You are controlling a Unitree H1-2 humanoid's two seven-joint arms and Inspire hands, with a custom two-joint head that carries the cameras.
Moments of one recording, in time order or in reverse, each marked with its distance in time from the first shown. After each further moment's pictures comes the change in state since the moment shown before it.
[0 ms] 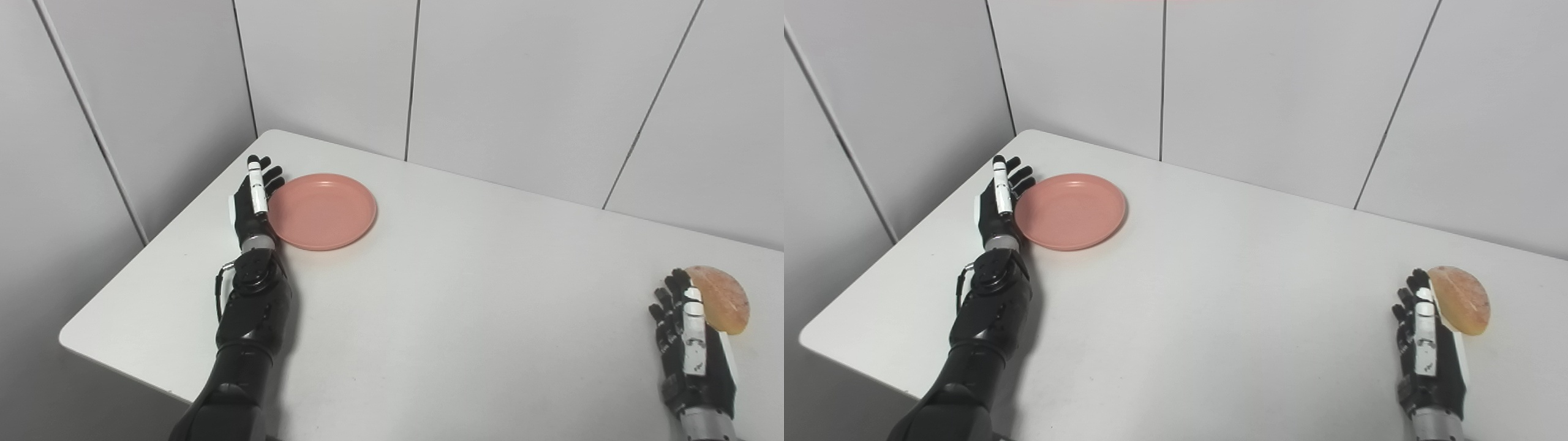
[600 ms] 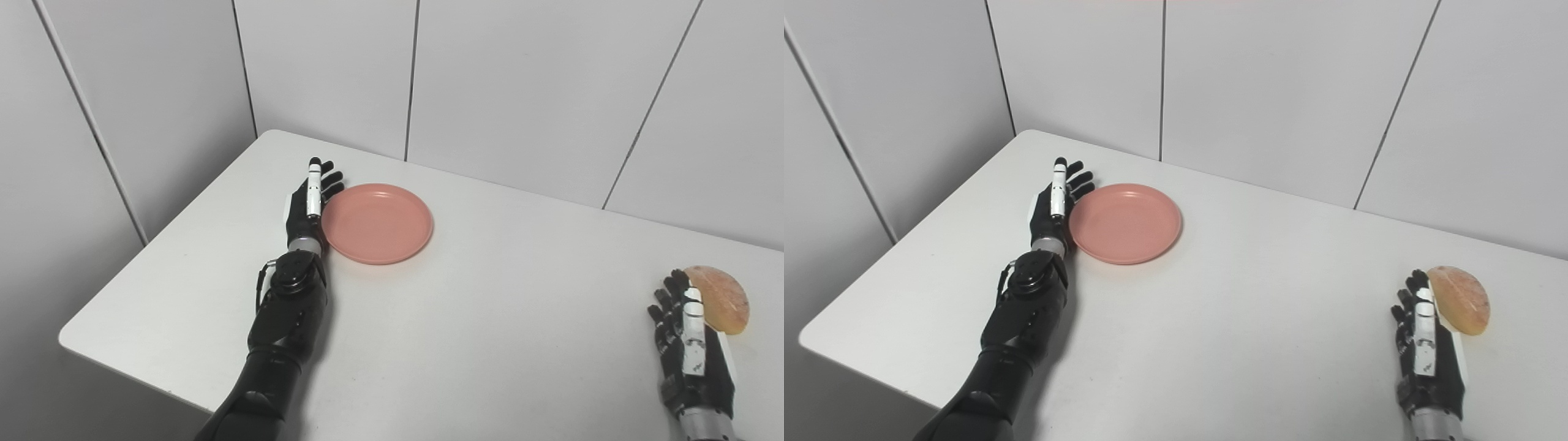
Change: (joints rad) left arm 0.004 -0.079 -0.139 -0.055 0.030 0.071 -0.080; right arm 0.000 -0.003 0.003 0.003 -0.006 0.005 0.002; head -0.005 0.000
